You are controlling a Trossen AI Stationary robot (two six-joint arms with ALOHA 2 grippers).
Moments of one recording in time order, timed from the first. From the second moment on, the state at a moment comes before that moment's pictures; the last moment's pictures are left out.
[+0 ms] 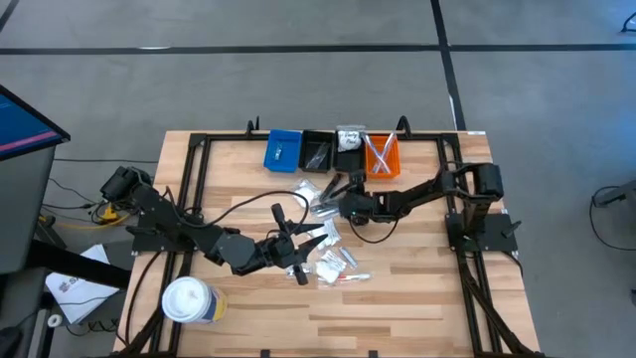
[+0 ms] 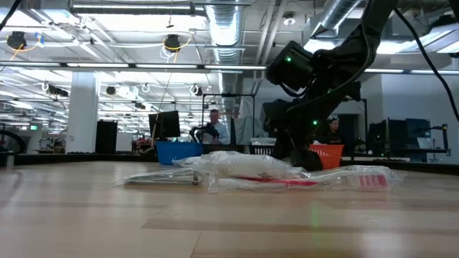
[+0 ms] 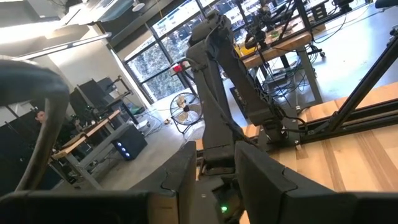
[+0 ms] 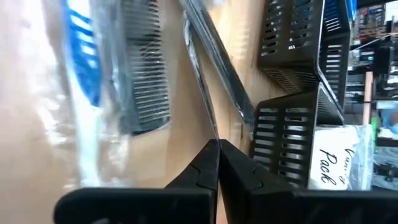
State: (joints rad) left arm -0.50 1.52 1.08 0.50 -0.91 0.53; right arm -0.05 1.86 0.81 0.10 0.68 -0.58
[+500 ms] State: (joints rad) left arm -0.50 1.52 1.08 0.50 -0.91 0.53; right arm 0.19 1.57 0.81 -0.08 0.70 -0.30
